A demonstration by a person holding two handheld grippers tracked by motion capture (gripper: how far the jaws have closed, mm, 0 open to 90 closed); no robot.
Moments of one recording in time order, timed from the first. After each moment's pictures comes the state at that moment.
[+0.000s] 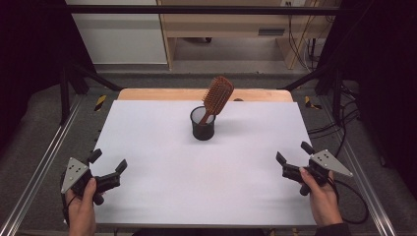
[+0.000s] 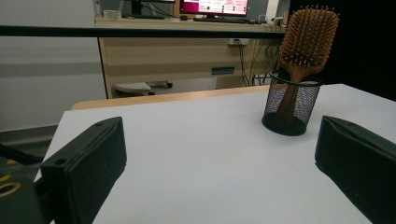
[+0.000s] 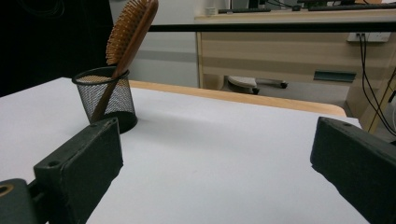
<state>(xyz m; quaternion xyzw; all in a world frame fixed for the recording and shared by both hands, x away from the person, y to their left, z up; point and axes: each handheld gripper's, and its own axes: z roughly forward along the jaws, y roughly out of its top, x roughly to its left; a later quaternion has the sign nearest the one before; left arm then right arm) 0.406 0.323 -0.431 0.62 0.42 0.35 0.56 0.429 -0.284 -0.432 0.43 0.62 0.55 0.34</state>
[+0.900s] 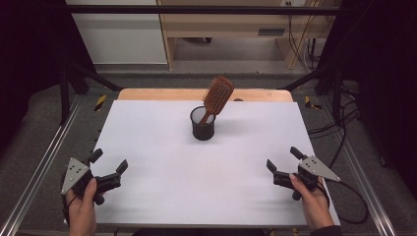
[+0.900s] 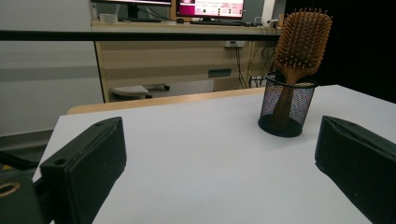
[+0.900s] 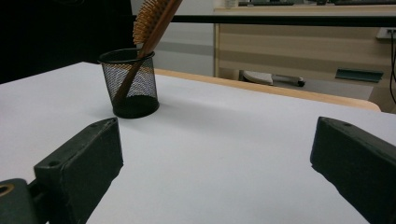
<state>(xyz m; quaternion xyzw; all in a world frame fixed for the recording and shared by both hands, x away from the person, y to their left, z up) 0.405 0.322 -0.430 0.62 0.41 0.35 0.57 0.425 -0.264 -0.450 0.41 0.65 0.56 0.33</state>
